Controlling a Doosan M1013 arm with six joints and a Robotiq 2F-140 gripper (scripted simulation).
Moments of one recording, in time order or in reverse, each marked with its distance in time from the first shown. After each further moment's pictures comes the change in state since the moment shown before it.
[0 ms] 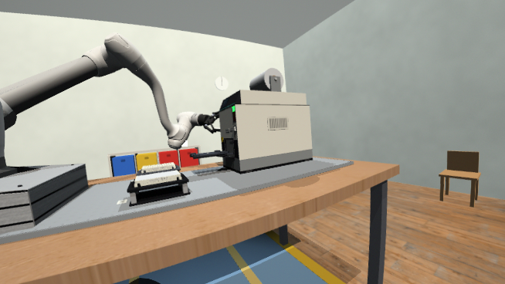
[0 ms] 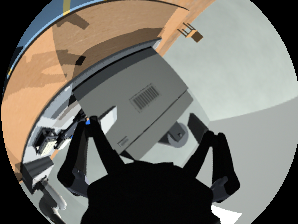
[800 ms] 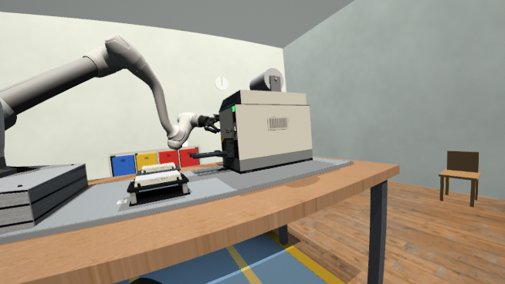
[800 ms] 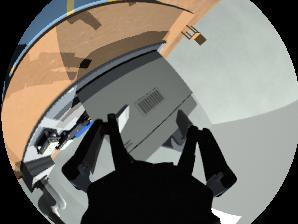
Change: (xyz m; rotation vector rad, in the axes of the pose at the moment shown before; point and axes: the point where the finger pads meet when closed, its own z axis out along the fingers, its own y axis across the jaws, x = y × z) arm 0.010 -0.013 0.002 0.029 0.017 -0.013
